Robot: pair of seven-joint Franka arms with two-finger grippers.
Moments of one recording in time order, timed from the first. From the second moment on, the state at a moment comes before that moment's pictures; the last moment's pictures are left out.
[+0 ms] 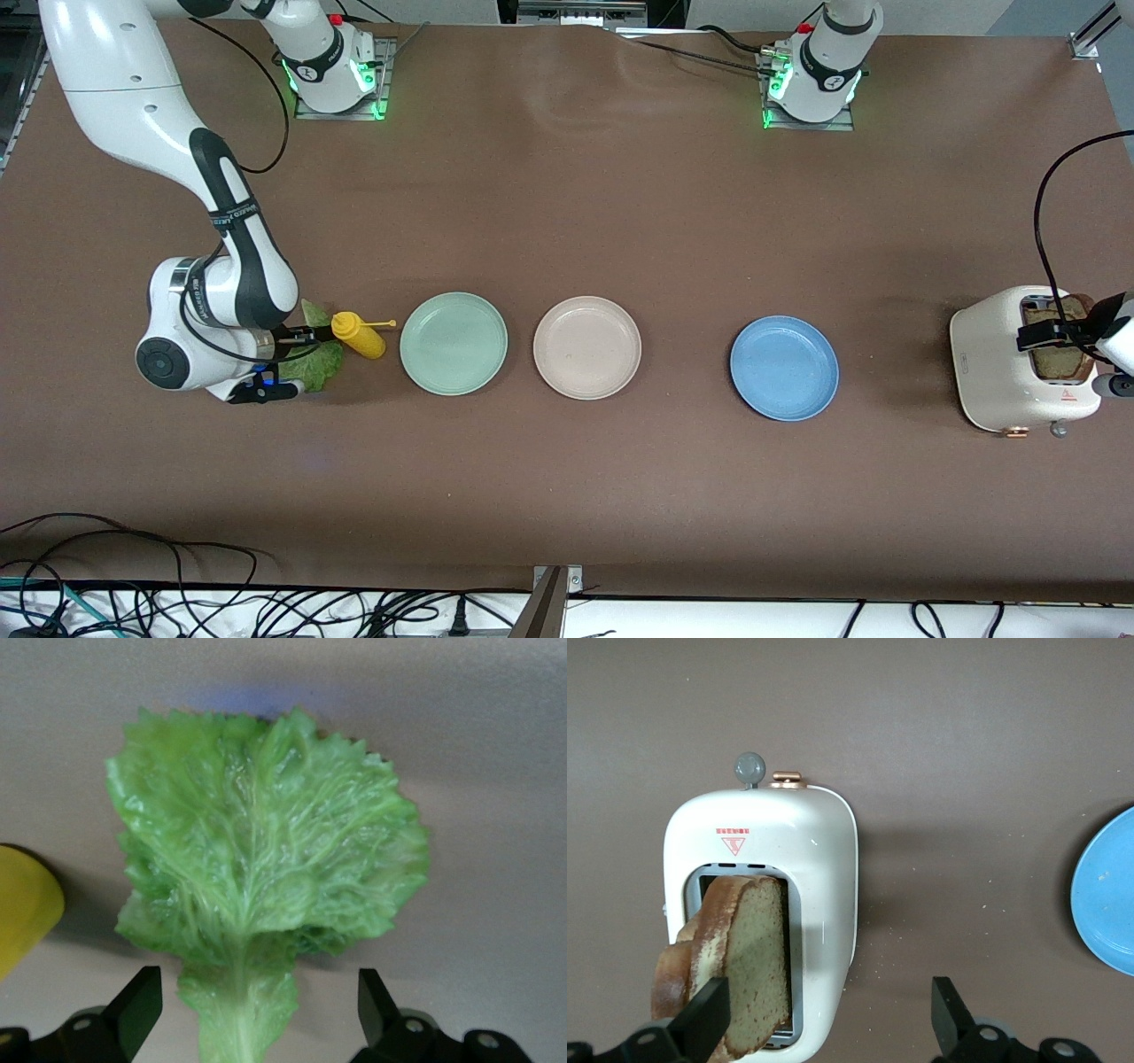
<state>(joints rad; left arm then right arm) 0.33 0.42 -0.11 -1.52 0.18 1.86 0.17 0.04 0.71 0.00 -1.64 0.05 1.96 -0.09</state>
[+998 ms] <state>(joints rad) 0.33 0.42 -0.11 -1.52 0.18 1.86 0.17 0.00 0.70 -0.02 -1.44 0.17 1.68 -0.12</state>
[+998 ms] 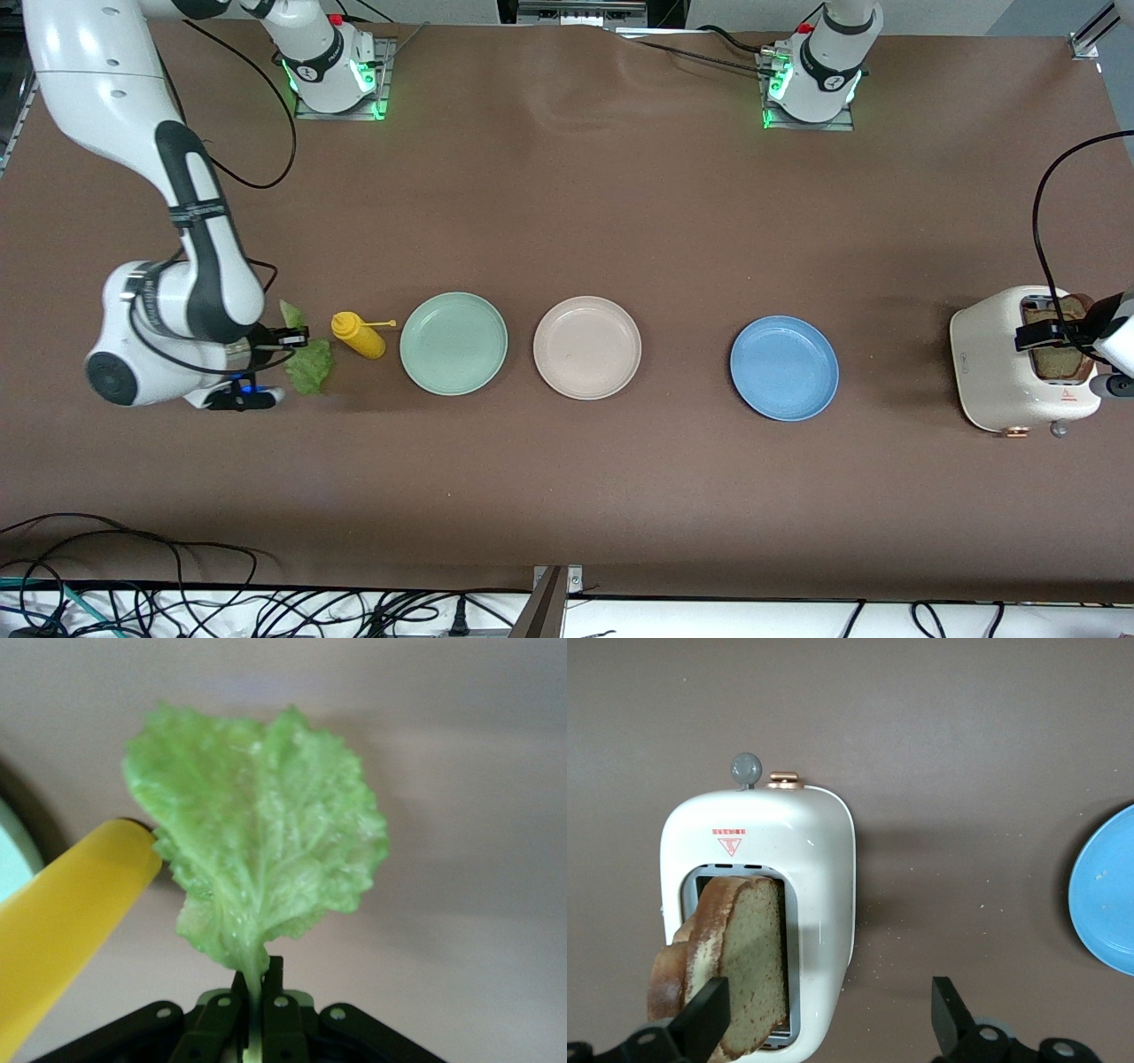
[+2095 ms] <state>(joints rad) 0.42 0.48 -0.11 -1.52 0.18 1.86 0.18 -0.04 0.50 -0.03 -1.28 0.06 1.19 -0.16</state>
